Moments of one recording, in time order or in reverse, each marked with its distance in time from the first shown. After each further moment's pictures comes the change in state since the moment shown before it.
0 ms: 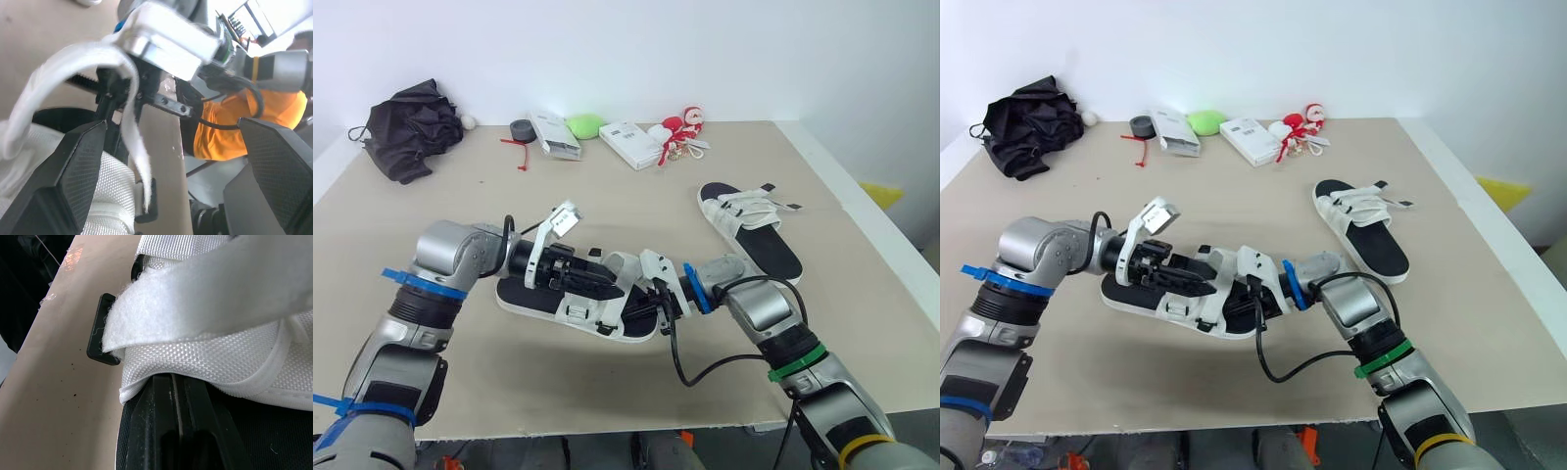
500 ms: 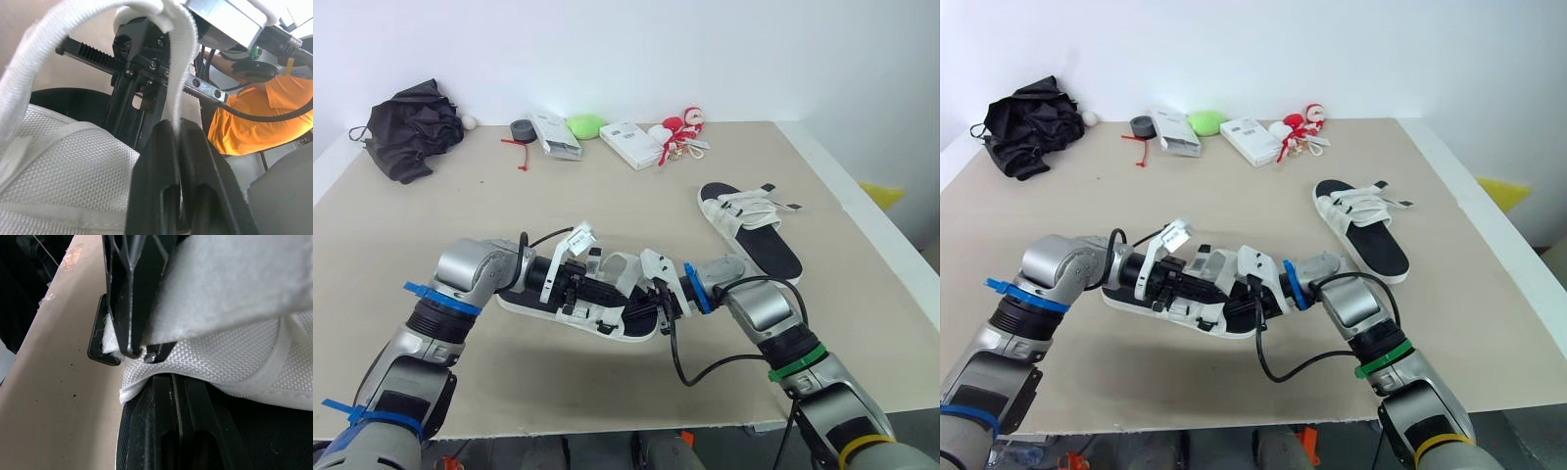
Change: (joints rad) left arm 0.017 -0.043 -0.036 0.001 0.033 -0.073 0.075; right arm 0.002 0.000 -0.003 0.000 0.000 0.000 -0.004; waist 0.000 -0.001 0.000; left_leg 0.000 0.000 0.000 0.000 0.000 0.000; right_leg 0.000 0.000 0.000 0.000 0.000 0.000
